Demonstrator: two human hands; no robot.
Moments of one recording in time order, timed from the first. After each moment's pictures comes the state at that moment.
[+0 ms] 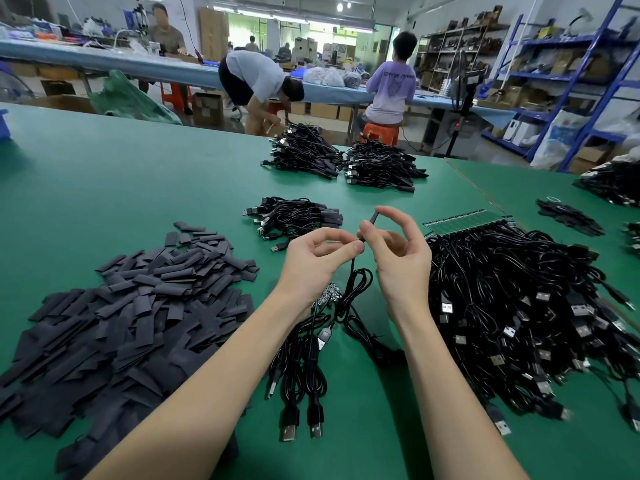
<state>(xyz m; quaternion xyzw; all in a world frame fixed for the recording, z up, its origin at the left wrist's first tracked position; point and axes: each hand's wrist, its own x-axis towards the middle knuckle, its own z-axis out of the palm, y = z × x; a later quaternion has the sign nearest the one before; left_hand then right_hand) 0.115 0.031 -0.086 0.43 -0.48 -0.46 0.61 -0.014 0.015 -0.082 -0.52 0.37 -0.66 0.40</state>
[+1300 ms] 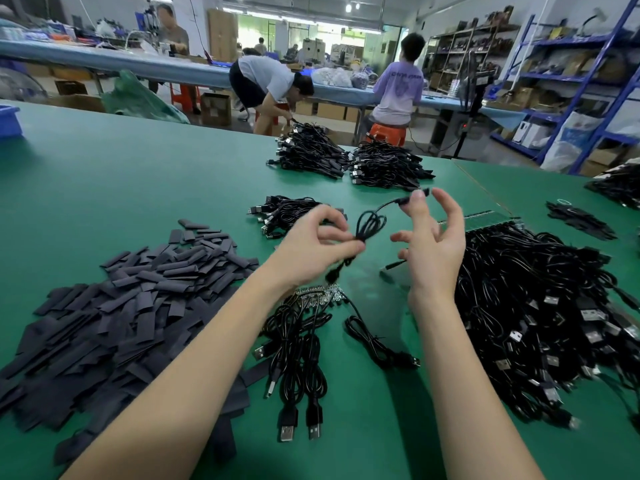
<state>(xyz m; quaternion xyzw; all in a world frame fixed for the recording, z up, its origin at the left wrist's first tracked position) 0.139 0.023 -0.063 0.48 -0.62 -0.41 0.47 -0.025 0.015 -0.055 -0.43 0.43 -0.71 0.36</state>
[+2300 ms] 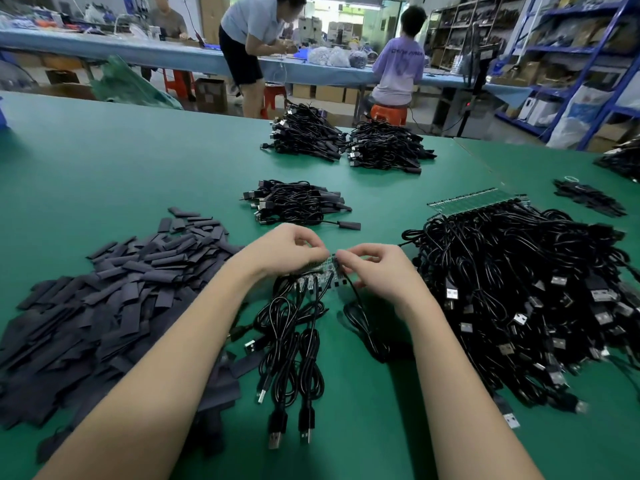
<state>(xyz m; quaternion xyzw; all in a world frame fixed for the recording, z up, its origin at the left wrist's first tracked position) 0.165 0.003 -0.089 0.61 -0.66 -0.34 0.27 -0.026 0.009 -0.099 -0.61 0.60 -0.33 0.41</state>
